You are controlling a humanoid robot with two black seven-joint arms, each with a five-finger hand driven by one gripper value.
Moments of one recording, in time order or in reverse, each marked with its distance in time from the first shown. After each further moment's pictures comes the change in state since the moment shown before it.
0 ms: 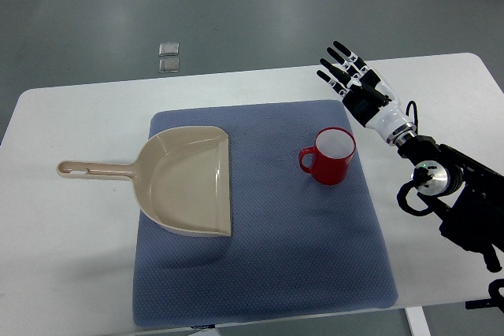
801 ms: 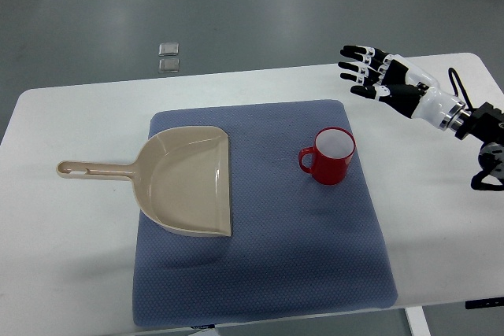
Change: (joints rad) left arm 0.000 0.000 0.001 0.000 0.000 0.000 -0.002; right arm 0.014 -0.315 -0.045 0.175 -0.419 0.097 0.003
